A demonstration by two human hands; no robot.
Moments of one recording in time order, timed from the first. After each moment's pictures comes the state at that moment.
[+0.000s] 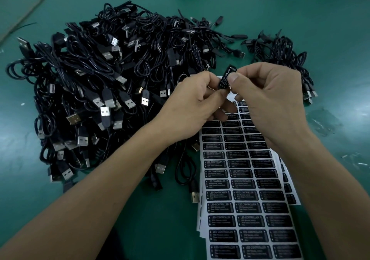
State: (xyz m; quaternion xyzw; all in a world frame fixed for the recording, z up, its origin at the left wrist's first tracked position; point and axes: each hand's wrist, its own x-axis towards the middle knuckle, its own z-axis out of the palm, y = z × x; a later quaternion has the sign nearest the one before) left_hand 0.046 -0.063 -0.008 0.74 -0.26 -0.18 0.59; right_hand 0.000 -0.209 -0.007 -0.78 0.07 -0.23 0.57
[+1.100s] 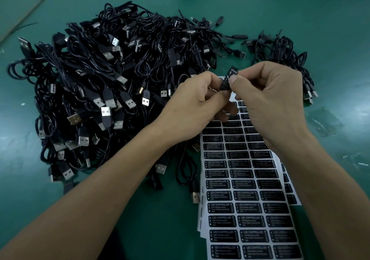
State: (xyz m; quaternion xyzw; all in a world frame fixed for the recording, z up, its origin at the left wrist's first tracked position) left_hand 0.046 -0.063 -0.010 0.73 -0.27 -0.18 0.60; right_hand 0.000 -0.204 -0.006 -0.78 0.09 -0.25 0.57
